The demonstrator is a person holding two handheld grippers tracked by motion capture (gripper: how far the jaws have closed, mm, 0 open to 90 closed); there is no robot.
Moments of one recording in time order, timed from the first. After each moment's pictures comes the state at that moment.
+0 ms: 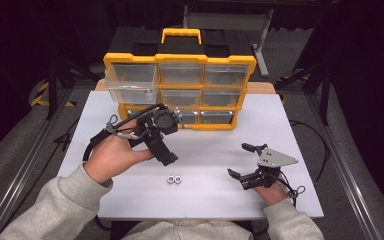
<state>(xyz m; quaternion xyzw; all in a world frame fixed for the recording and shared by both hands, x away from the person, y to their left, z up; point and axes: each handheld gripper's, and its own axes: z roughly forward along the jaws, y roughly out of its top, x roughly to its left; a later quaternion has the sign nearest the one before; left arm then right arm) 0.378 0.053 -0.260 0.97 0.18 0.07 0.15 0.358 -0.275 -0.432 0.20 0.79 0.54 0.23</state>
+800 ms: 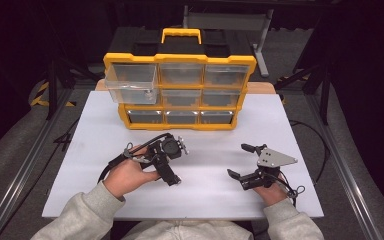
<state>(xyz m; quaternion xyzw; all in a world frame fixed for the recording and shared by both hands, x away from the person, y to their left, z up) 0.385 0.044 -0.359 0.98 0.18 0.01 0.13 0.358 -0.274 -0.433 0.20 0.79 0.54 0.23</state>
